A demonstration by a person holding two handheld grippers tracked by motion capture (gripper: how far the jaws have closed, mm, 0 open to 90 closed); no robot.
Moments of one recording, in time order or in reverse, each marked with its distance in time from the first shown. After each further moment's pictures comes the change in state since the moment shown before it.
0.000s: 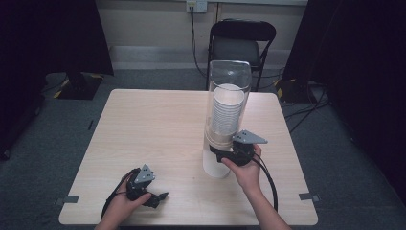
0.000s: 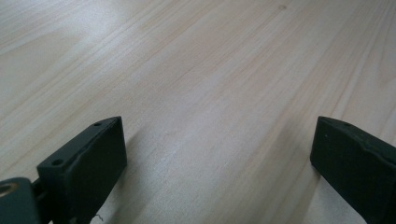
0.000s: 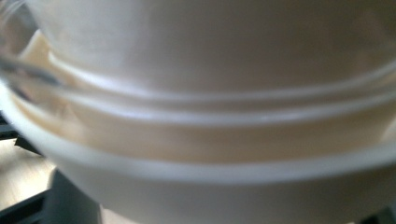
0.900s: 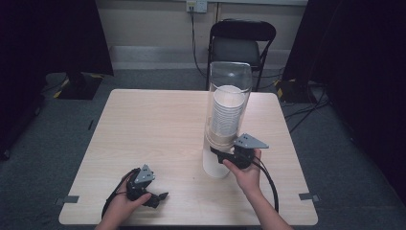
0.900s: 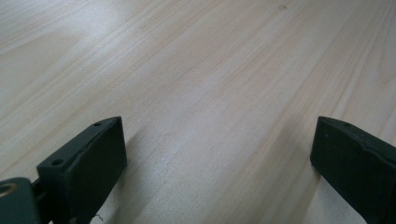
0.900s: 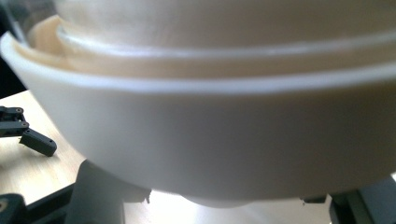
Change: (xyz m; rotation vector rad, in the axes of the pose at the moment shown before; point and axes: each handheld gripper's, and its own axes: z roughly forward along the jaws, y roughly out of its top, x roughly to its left) left arm -0.001 0.000 0.000 -0.006 0.001 -0.008; right arm -0.002 -0.013 0.000 -0.067 0.031 -0.025
